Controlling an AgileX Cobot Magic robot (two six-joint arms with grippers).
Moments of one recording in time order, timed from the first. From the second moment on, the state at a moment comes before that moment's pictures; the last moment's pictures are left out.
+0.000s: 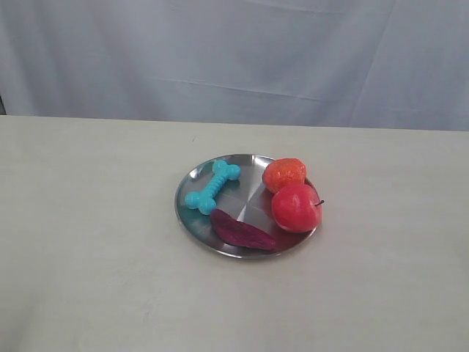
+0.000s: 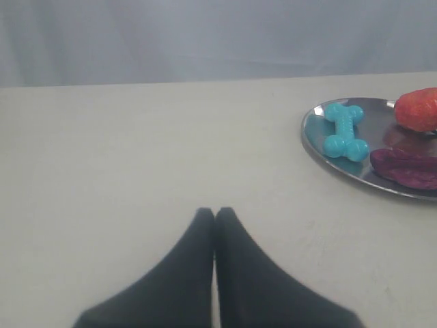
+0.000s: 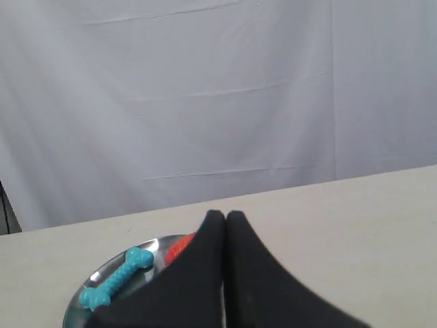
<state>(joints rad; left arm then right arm) -0.23 0.00 0.00 0.13 0.35 -0.16 -0.30 0.00 -0.31 -0.06 0.42 0.35</state>
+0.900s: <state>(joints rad) -0.23 0.00 0.00 0.13 0.35 -0.16 -0.25 0.16 -0.43 -0.01 0.66 0.18</state>
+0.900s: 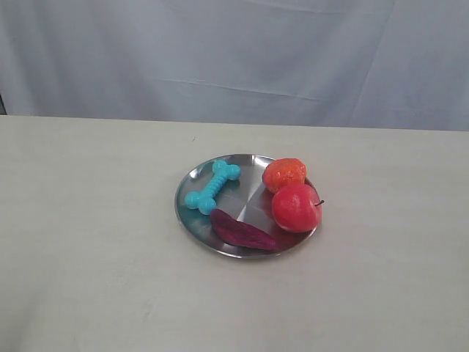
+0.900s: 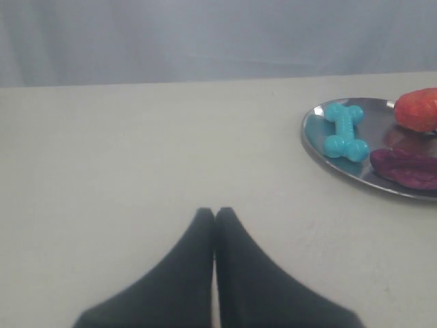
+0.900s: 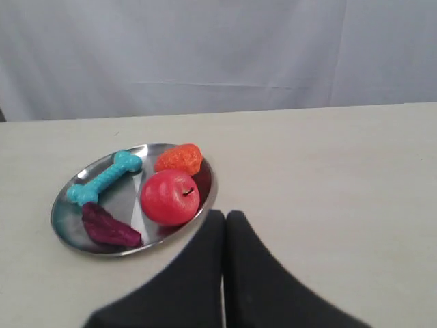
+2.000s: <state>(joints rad) -0.23 0.00 0.00 0.13 0.35 -0.16 0.08 1.58 -1.44 0.05 0.89 0.17</state>
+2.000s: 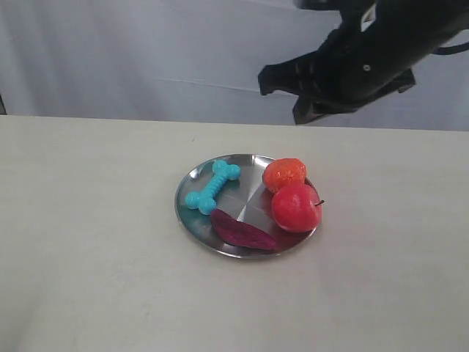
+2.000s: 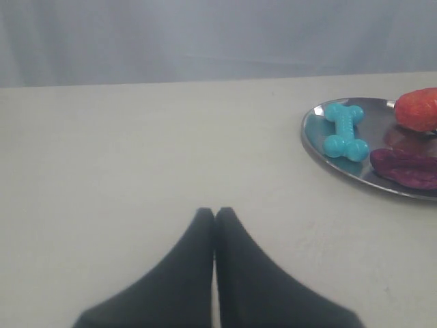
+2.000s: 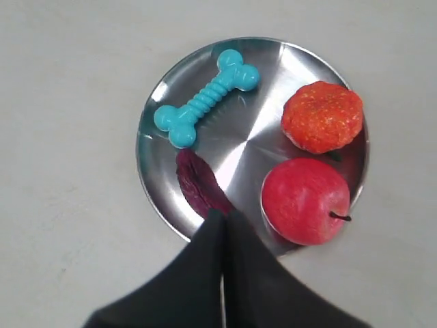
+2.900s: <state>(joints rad) -0.23 0.00 0.00 0.13 0.35 -0.16 0.19 2.18 -1.91 0.02 0.88 0.48</state>
